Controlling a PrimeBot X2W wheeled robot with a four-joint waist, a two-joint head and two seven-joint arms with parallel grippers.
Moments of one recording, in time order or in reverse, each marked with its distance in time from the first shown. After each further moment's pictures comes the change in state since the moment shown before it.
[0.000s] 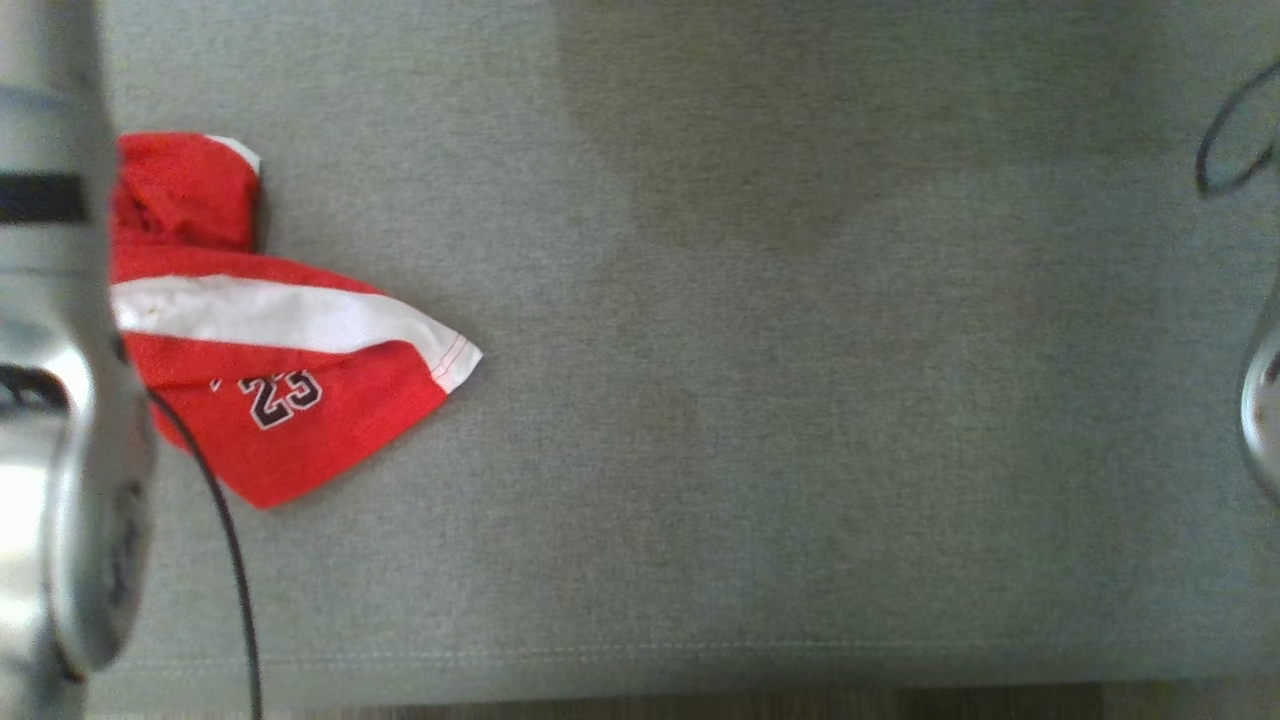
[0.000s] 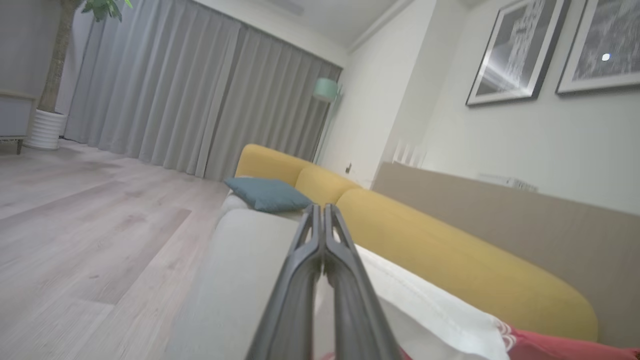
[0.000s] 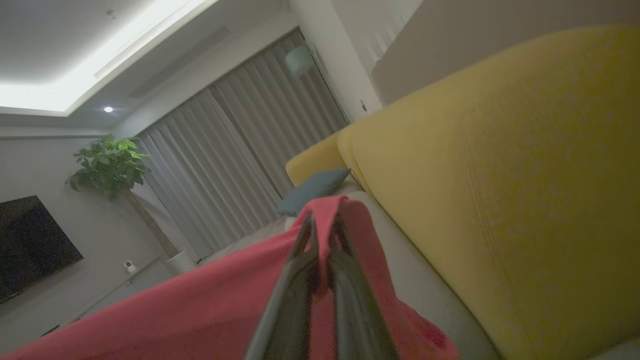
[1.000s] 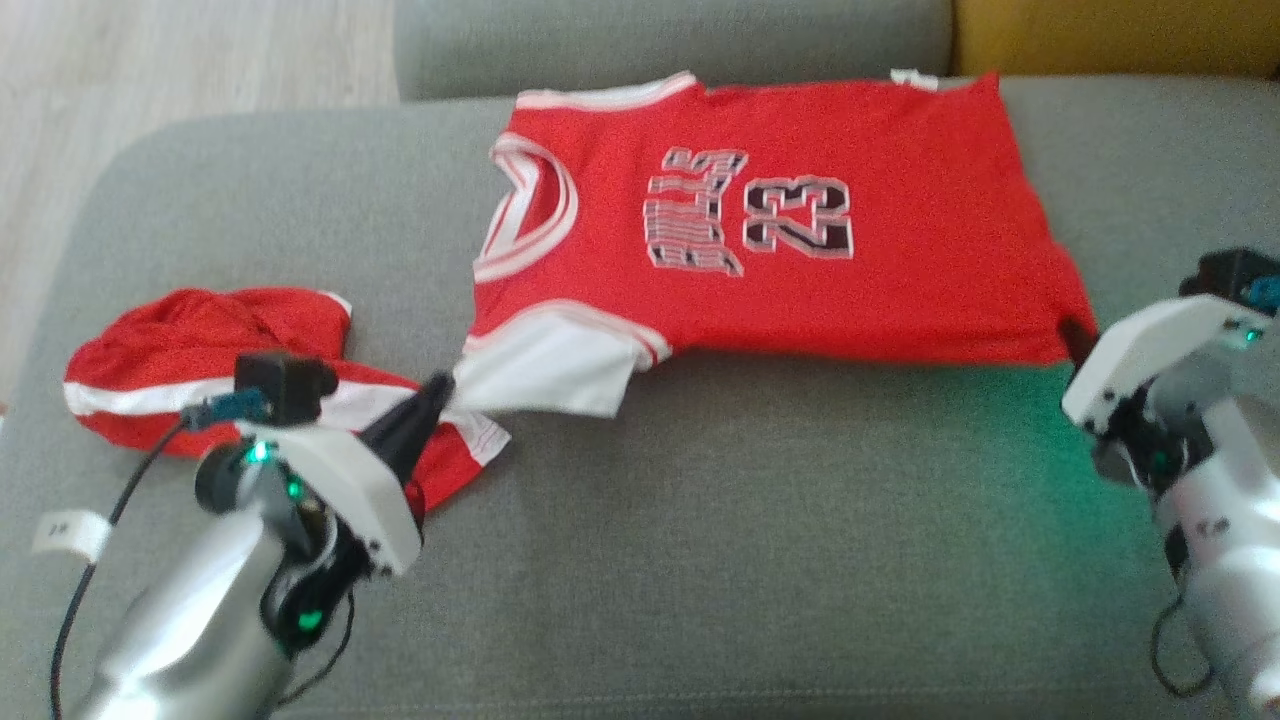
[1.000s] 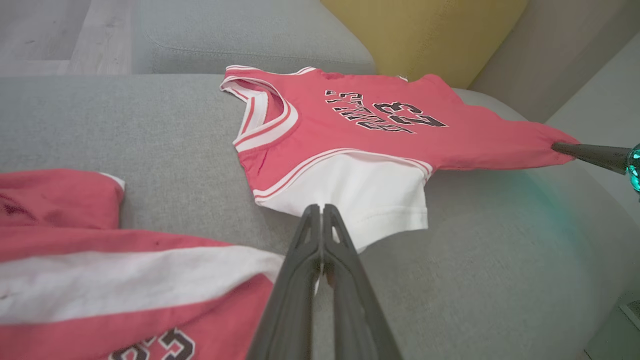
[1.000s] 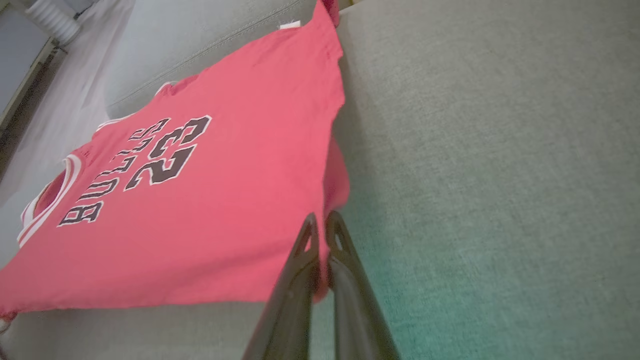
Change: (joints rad) left arm 0.974 0.244 -0.492 -0.304 -0.216 -0.041 0.172; right arm 0.729 -0.154 0.397 0.077 0.288 0.000 0.410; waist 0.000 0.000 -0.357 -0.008
